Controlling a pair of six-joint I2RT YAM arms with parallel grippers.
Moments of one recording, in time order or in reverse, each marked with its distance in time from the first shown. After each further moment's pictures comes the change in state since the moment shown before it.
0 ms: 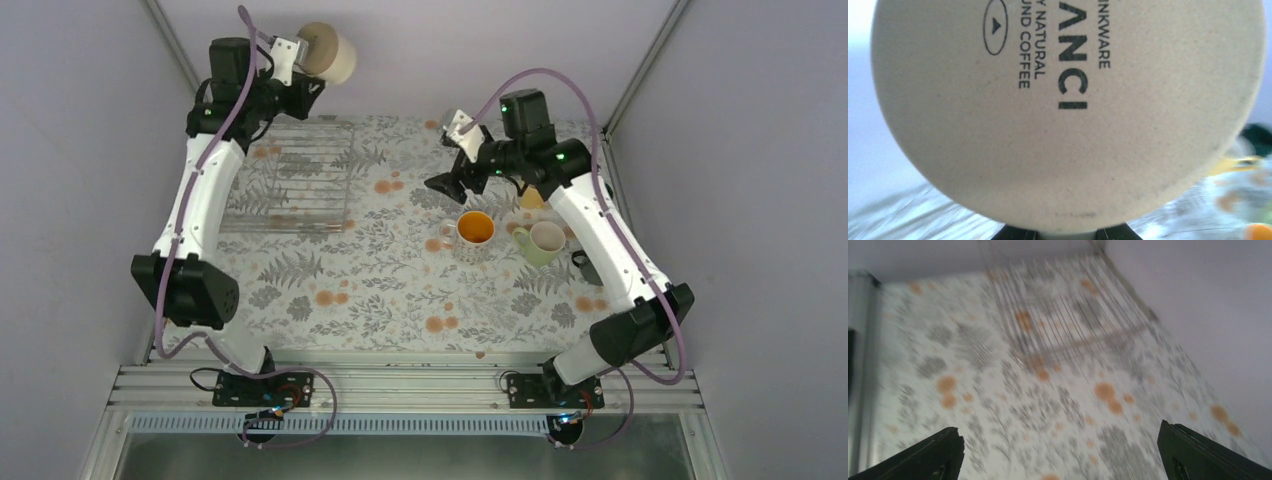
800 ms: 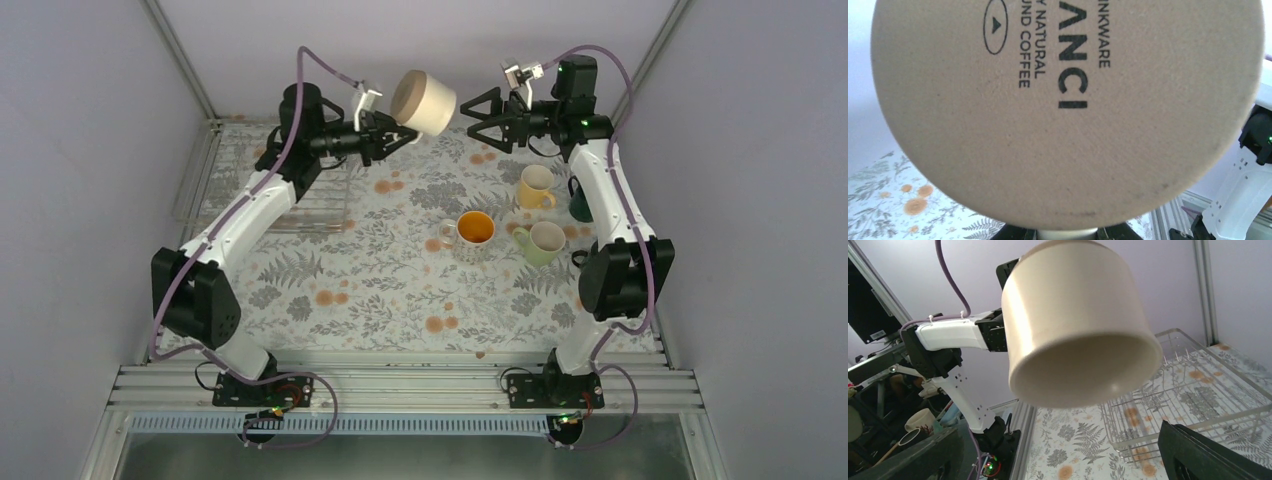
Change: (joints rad) left arm -0.264 -0.143 -0.487 0.756 0.624 -0.357; right arm -0.351 0.246 0.123 0.428 -1.028 0.543
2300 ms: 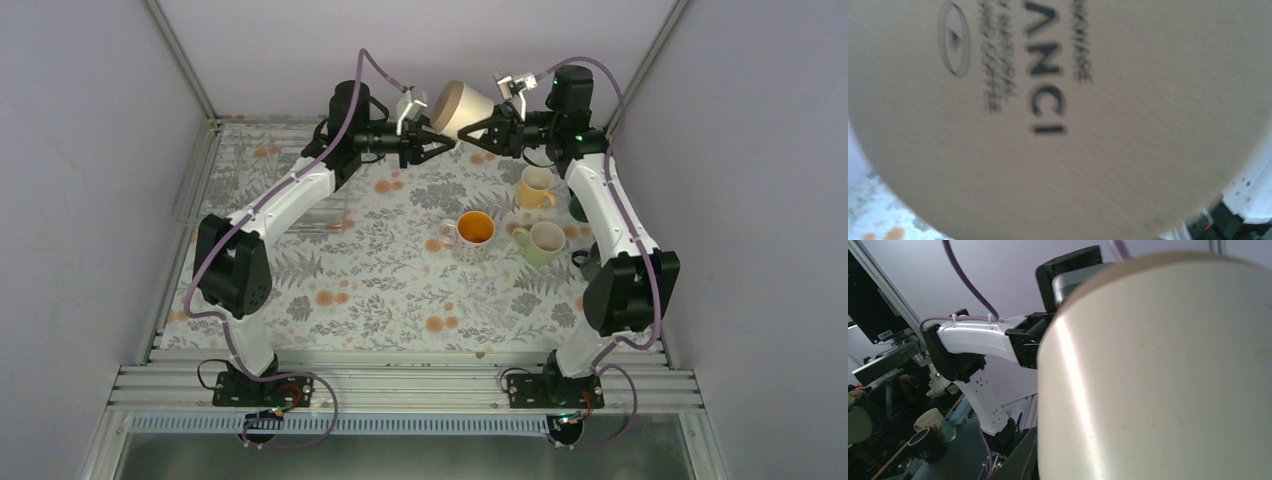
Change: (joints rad) left arm -0.132 0.247 0.179 0.047 0.046 0.128; right arm 0.046 -0.085 -0.148 0.157 0.011 0.122
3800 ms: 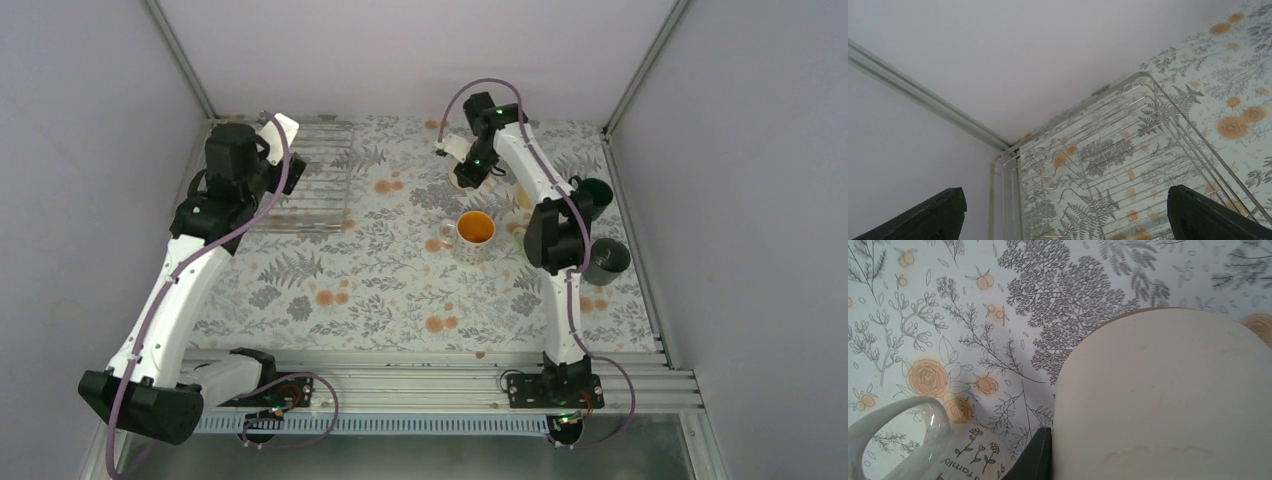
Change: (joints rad) left arm 0.242 -0.700 -0.343 -0.678 -1.270 0.599; right arm 0.159 0.583 0.594 -1.033 1.331 -0.759
